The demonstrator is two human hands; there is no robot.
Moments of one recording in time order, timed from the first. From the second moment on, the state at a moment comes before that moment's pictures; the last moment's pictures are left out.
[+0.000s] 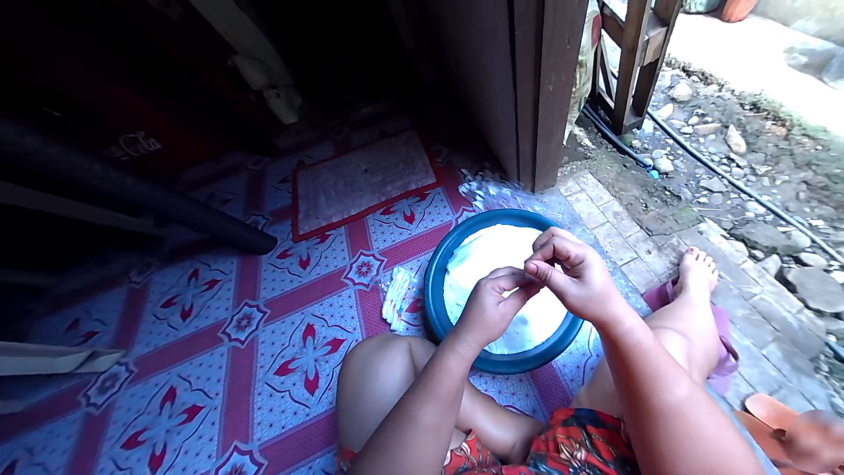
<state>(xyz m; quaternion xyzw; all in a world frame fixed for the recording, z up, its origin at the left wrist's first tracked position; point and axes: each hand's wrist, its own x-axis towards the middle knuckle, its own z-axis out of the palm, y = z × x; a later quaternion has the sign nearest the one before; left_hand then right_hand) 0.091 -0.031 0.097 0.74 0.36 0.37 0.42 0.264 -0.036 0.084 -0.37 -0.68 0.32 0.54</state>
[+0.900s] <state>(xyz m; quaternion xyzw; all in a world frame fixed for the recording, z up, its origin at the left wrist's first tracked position) 0.073 -0.023 0.072 0.73 0.48 0.23 0.43 0.277 -0.037 0.088 -0.36 -0.58 0.30 0.67</state>
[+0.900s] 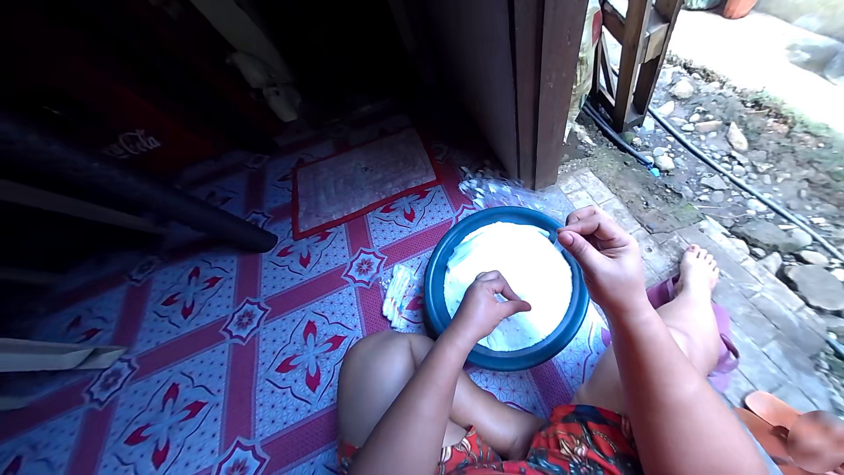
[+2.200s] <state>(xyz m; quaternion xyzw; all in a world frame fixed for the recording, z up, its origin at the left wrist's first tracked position) 0.069 -0.003 0.073 0.64 0.59 0.29 0.38 0.267 -0.034 0.090 -0.36 -0.41 0.66 0.52</state>
